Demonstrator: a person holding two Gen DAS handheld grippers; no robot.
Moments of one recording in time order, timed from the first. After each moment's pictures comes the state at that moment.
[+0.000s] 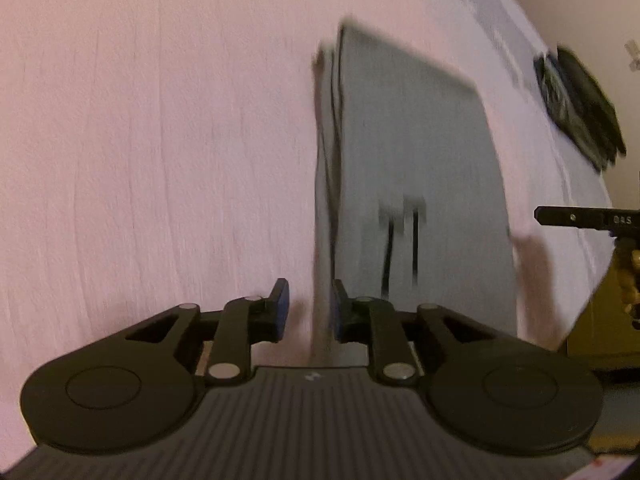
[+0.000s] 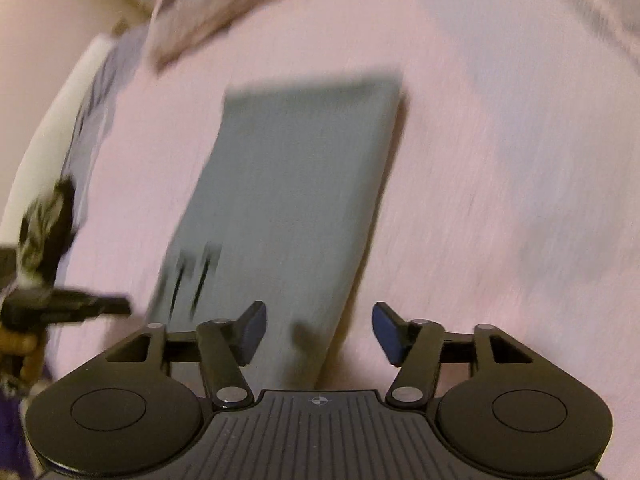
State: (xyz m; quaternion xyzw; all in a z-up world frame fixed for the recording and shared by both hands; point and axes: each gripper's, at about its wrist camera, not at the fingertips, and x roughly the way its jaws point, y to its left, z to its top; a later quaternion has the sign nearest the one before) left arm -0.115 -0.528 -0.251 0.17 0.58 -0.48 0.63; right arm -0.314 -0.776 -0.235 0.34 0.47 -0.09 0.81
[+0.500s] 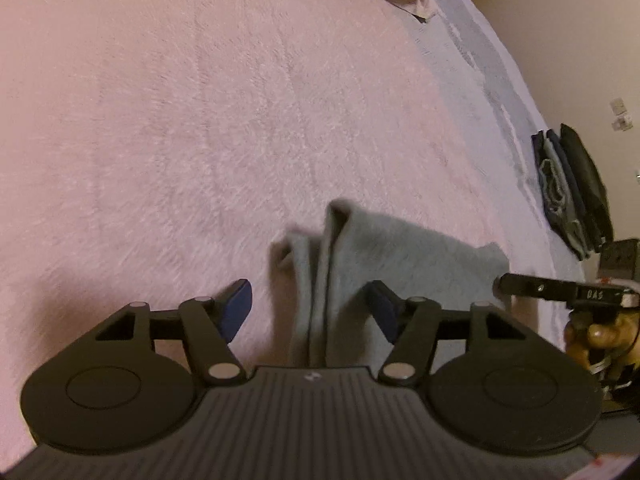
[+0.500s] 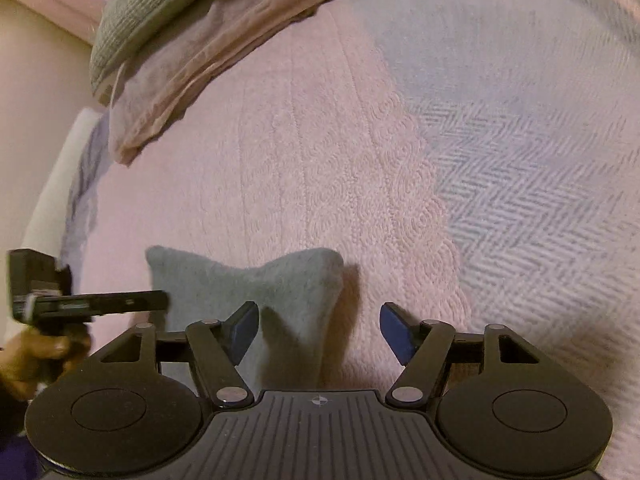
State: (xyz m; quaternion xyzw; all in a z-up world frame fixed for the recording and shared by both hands) left arm -0.026 -0.701 -0.337 0.09 0.60 -0.53 0.60; right arm -0.238 -0.893 -0.304 0.41 0.43 -0.07 0.80
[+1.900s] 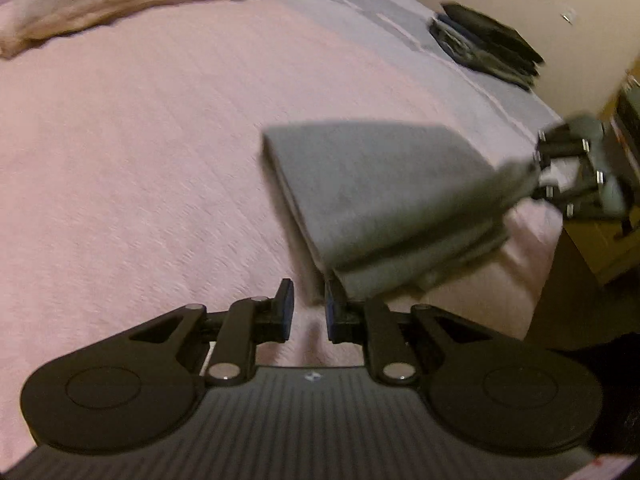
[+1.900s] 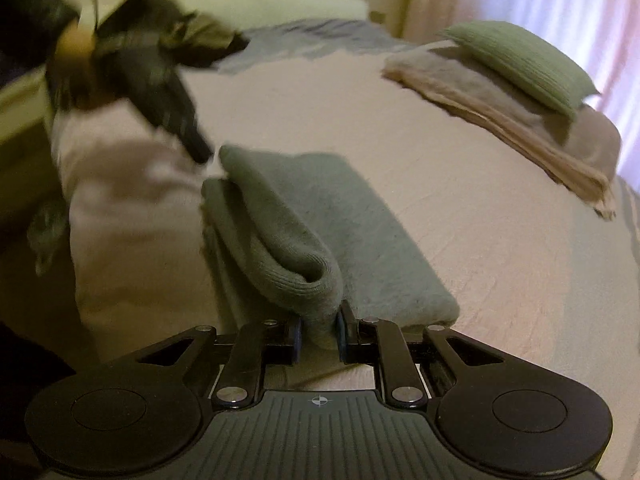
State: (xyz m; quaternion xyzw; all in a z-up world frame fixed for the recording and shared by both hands) left arm -0.155 -0.413 -0.254 0.22 0.42 -0.61 0.63; right arm -0.408 -0.578 -0.259 -0.13 0.39 0.12 0.90
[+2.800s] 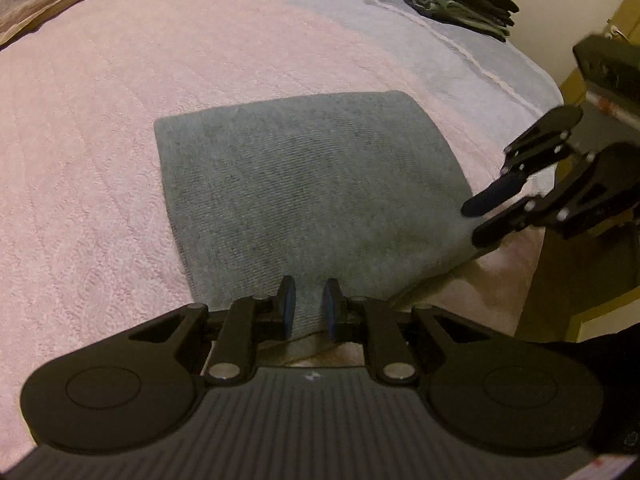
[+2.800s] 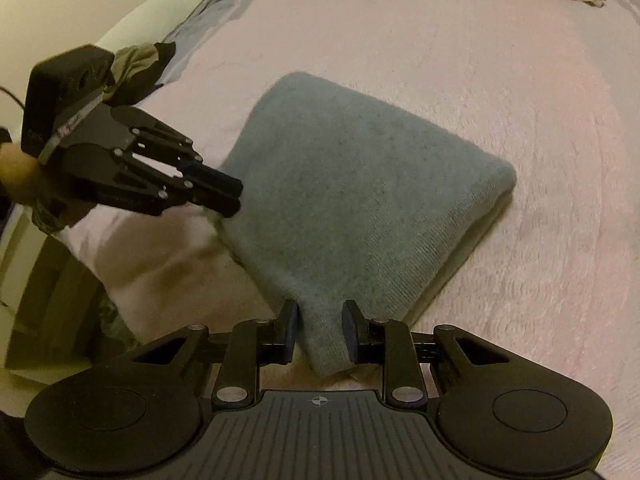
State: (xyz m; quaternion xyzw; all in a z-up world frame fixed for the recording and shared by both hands) left arm -0.201 -0.486 -0.276 0.29 0.43 -0.64 0.56; right arm -0.352 -0.607 -0.293 0.18 0.51 0.09 0.83
